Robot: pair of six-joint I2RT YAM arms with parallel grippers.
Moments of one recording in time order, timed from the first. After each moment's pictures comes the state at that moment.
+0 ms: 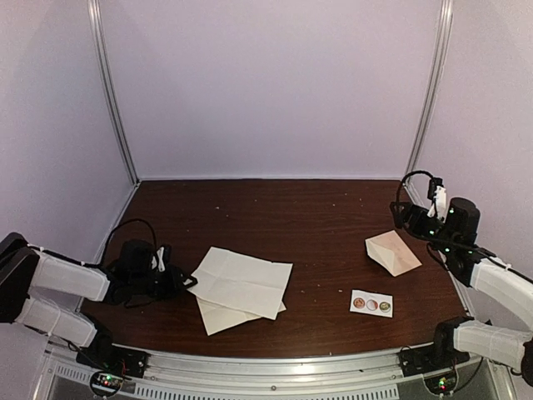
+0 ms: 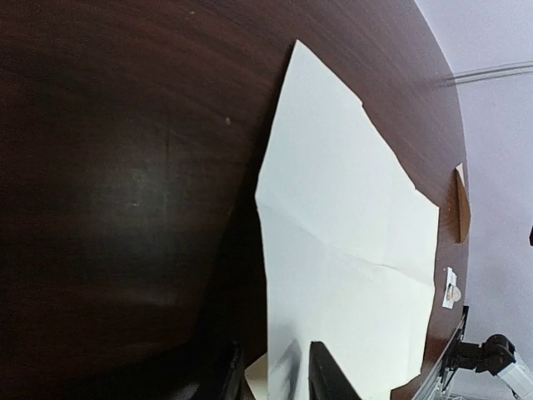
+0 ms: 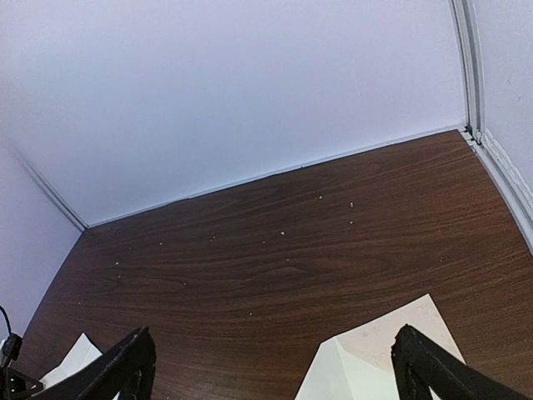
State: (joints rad) left arm -0.48 1.27 0.24 0.33 0.33 -0.87; right arm 0.10 0.87 0.43 0.24 -0.18 0.41
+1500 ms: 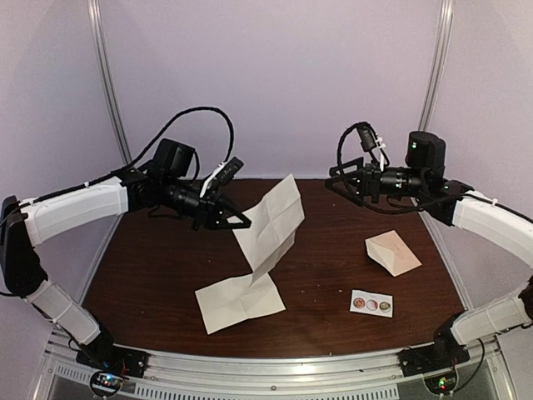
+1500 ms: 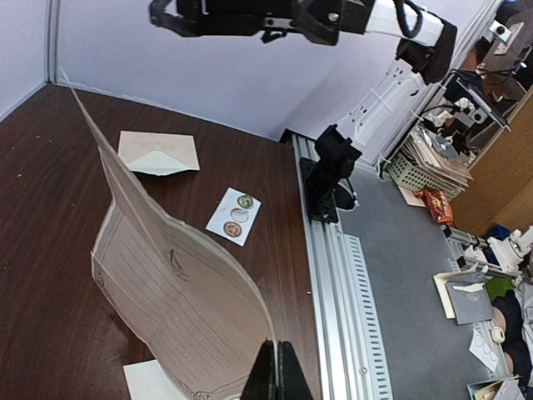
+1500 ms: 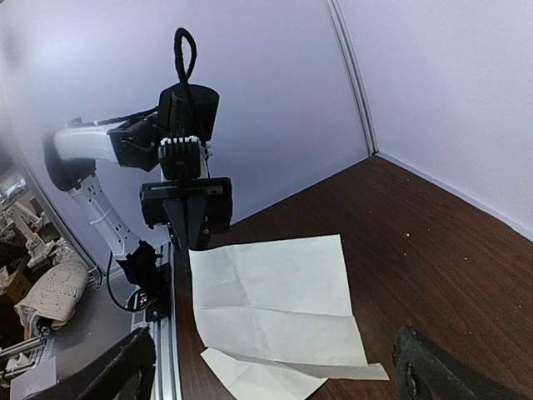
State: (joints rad) left arm -0.64 1.51 1.24 -0.37 1.01 0.16; right arm 0.45 1.23 1.01 0.10 -0.84 0.24
